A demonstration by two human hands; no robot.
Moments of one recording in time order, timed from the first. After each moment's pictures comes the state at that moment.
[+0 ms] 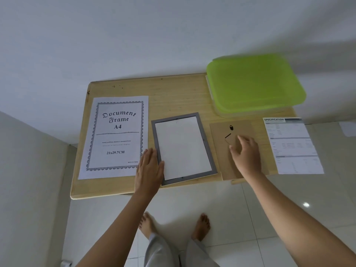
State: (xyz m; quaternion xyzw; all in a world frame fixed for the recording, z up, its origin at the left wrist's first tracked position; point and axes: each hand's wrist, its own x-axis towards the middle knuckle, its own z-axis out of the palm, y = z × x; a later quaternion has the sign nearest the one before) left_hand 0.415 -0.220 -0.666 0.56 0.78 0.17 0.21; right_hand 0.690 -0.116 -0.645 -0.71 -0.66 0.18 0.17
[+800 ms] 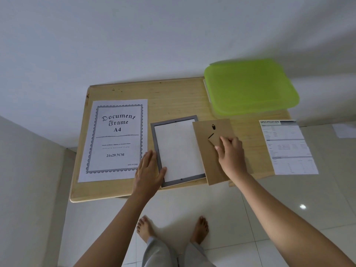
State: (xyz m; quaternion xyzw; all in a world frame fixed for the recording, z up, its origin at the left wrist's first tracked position) left_hand 0.407 -0.222 -0.665 0.58 0.76 0.15 0.24; right_hand 0.649 -0.127 -0.622 -0.67 -0.71 0.16 0.14
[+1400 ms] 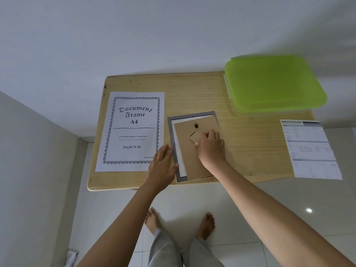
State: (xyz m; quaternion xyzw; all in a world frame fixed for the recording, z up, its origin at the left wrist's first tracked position) left_hand 0.391 -0.222 -0.656 0.61 0.73 0.12 0.29; right_hand 0.541 -0.127 -0.624 -0.61 -0.78 0.13 -0.01
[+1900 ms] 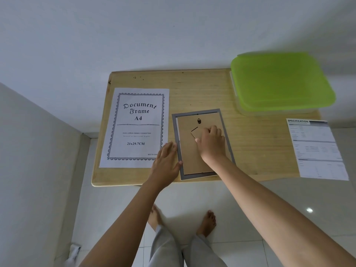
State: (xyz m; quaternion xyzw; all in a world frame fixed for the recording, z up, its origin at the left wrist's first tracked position) left_hand 0.389 -0.220 -0.653 0.61 0.73 0.11 0.30; right_hand 0.526 -0.122 -0.628 -0.62 -0.77 0.13 0.01
